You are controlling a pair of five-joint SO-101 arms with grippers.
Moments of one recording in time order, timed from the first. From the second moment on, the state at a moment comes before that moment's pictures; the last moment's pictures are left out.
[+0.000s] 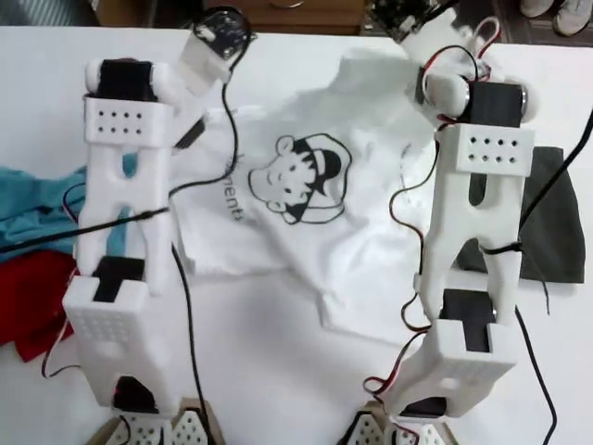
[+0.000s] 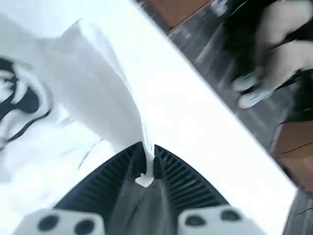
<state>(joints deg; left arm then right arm) -3.3 22.9 -46.3 101.2 -34.5 -0.2 11.6 -37.5 81.5 50.8</state>
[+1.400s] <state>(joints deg) -3.0 7.4 13.7 87.9 -38.8 2.1 -37.9 32.6 82.9 53.2</state>
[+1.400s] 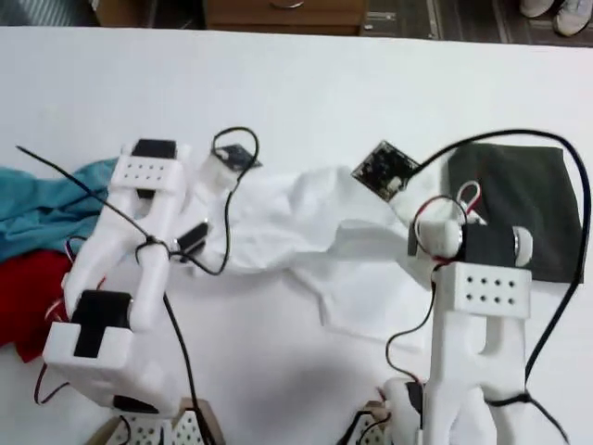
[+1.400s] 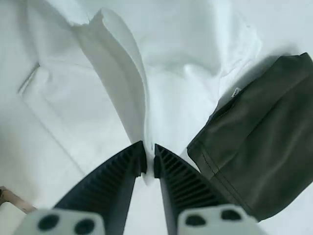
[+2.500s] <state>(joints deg) -6.7 14.4 18.6 76.8 -38.8 2.9 -42.9 54.2 70.5 60.8</state>
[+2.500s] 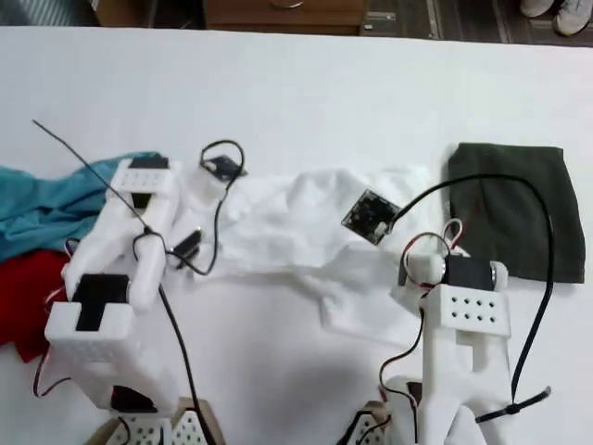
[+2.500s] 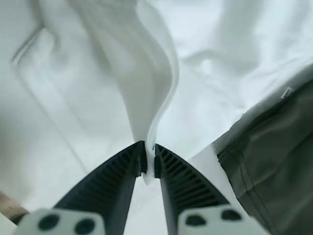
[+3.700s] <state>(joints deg) -5.4 15.1 0.1 94.7 -38.9 -1.4 -36.5 44.7 52.9 44.0</state>
